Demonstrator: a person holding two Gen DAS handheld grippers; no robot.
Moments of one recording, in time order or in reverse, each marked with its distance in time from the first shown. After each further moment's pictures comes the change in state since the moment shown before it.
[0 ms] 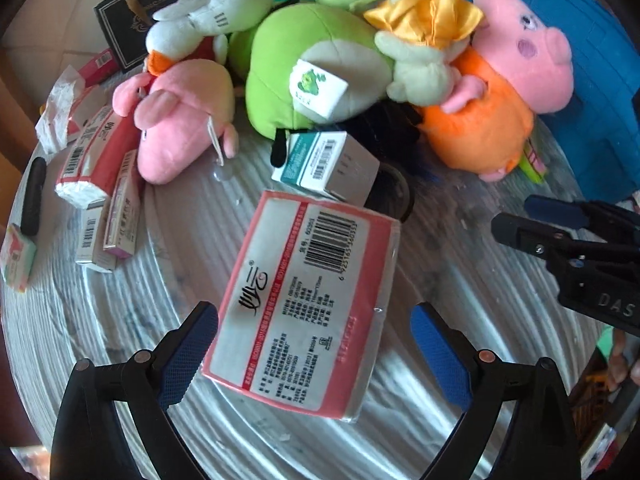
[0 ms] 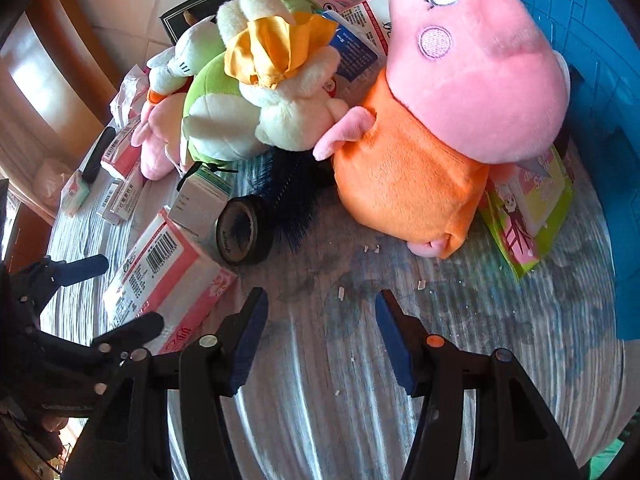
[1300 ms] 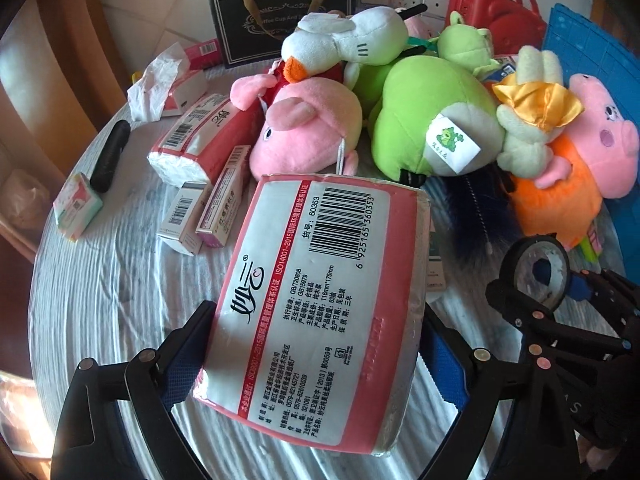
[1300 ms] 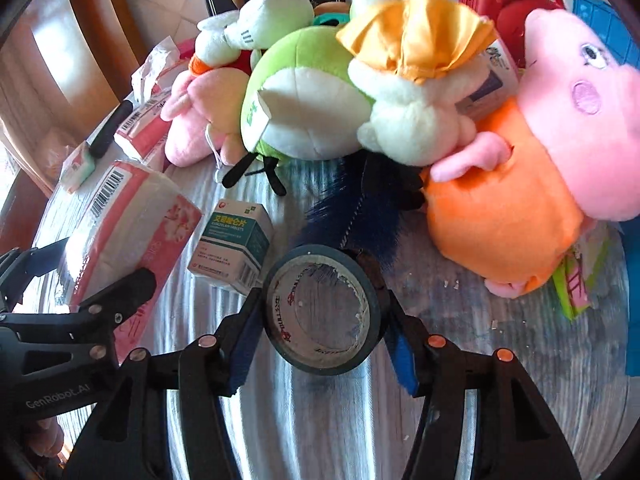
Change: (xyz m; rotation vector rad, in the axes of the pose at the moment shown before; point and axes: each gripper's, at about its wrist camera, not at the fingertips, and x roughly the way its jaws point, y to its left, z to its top) left arm -0.033 0.037 -0.012 -0.258 -0.178 0.156; right arm 0.024 0.063 0.005 -0.127 -0.065 -0.018
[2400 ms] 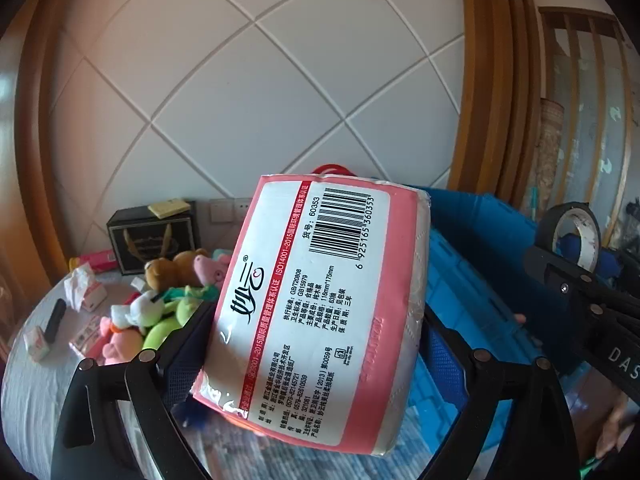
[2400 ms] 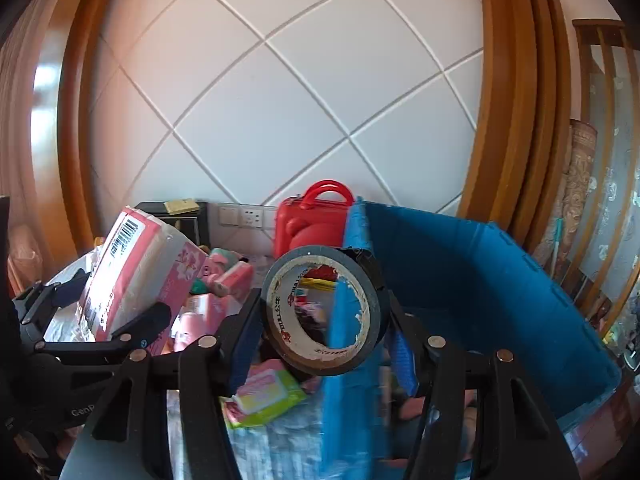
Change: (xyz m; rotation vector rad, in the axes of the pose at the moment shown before) left arm -0.252 -0.295 0.082 0.028 -0.574 -0.215; right arm -0.351 -0.248 0.024 -0.016 -0.610 -0.294
